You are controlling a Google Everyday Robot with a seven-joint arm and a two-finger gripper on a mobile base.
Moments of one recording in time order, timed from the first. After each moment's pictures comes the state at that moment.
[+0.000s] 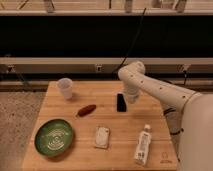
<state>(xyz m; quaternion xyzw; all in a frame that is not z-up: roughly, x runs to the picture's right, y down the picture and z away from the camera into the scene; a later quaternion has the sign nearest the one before) 0.170 0.110 0.843 -0.38 -0.06 -0.23 0.90</state>
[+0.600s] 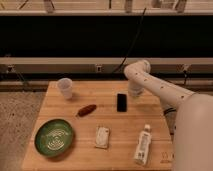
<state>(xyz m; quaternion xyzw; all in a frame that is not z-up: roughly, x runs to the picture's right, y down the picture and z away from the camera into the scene) 0.187 0.087 0.893 -0.34 -0.05 -0.20 0.92</state>
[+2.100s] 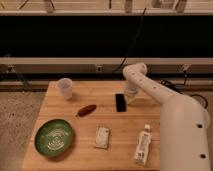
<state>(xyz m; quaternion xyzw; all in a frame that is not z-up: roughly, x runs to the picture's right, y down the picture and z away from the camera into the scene) 0.153 0.090 0.951 -0.34 -0.12 -0.22 0.91</state>
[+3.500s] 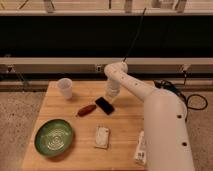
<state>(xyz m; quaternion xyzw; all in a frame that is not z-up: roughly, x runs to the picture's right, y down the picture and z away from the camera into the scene) 0.024 0.097 0.944 -0.34 -0.21 -0.32 0.86</state>
